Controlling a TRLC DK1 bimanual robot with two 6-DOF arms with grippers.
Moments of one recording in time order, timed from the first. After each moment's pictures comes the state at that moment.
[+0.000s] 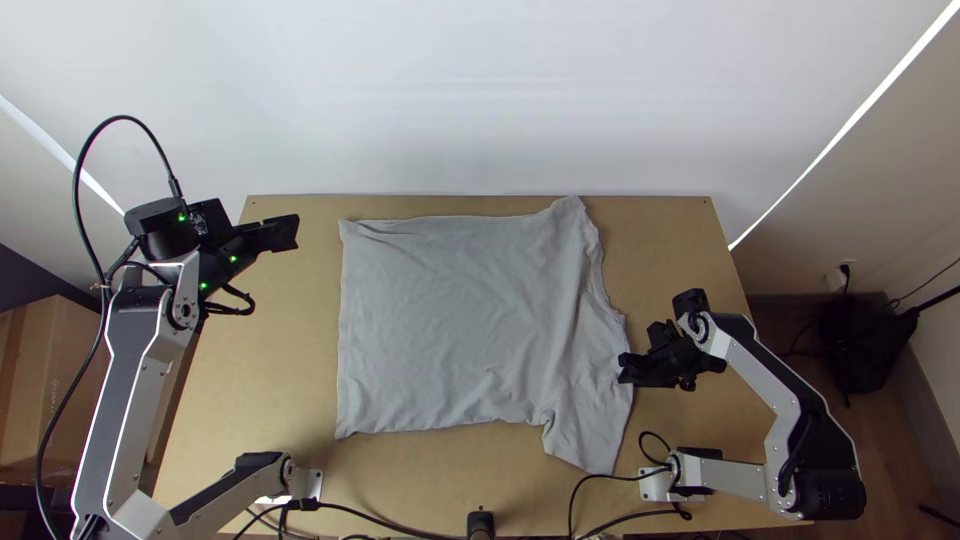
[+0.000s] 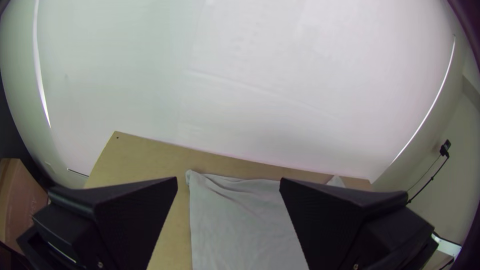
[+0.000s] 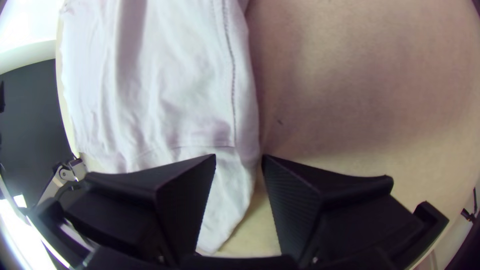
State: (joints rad) left arm 0.09 1.14 1.28 -0.56 0.18 -0.22; right arm -0.04 1.38 0.72 -0.95 -0.38 -0.01
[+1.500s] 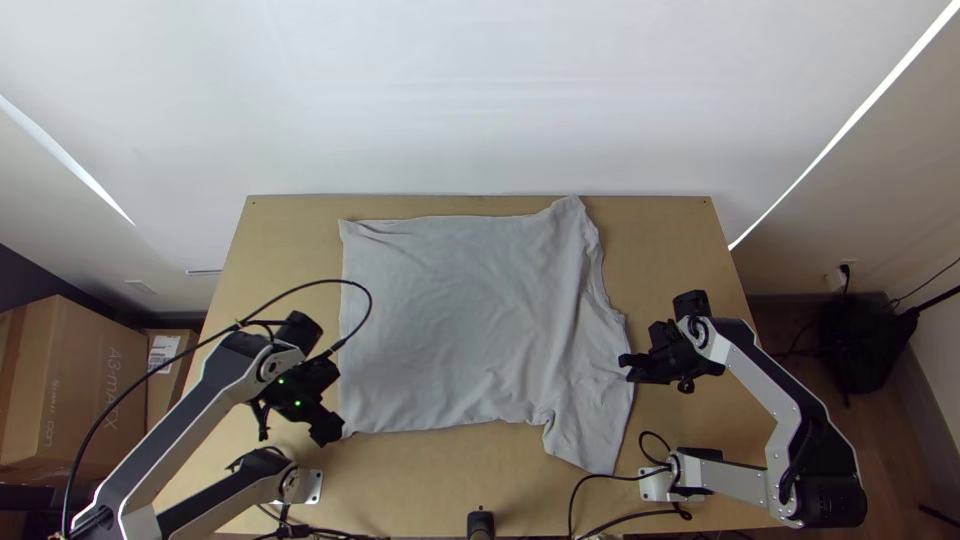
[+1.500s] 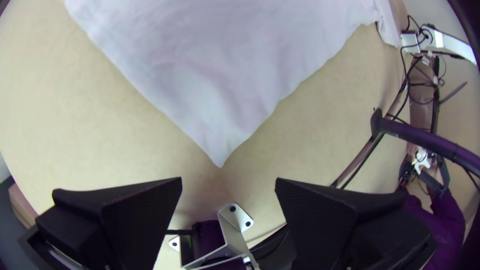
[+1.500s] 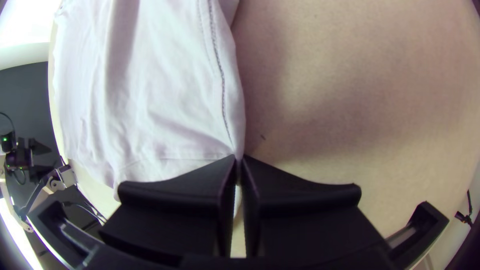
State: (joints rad) left arm -0.32 1.07 0.81 -1.37 0.17 0.30; right arm -0.03 1.35 0.69 -0.87 -0.32 -0.01
